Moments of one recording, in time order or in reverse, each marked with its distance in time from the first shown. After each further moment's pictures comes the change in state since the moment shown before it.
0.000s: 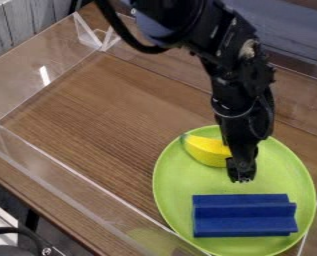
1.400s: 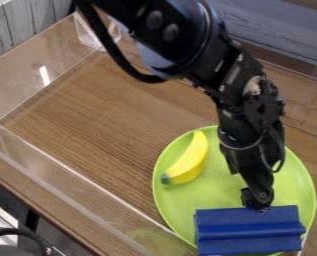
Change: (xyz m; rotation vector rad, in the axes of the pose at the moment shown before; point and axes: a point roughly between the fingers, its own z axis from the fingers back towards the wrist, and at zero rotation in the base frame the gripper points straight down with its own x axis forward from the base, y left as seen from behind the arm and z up) arm 0.007 -0.039 -0.011 -0.028 -0.022 0.164
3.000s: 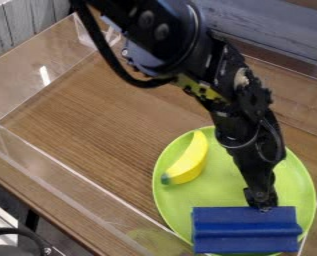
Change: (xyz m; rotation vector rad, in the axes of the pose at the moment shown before) arm 0.003 -0.001 -0.004 -0.069 -0.080 -0.103
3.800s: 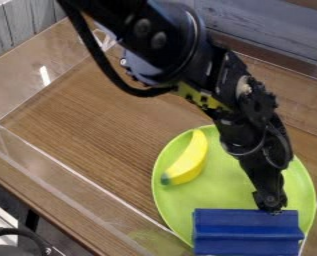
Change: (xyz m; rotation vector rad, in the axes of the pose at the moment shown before) arm 0.009 -0.016 -0.002 0.001 -0.048 0.026
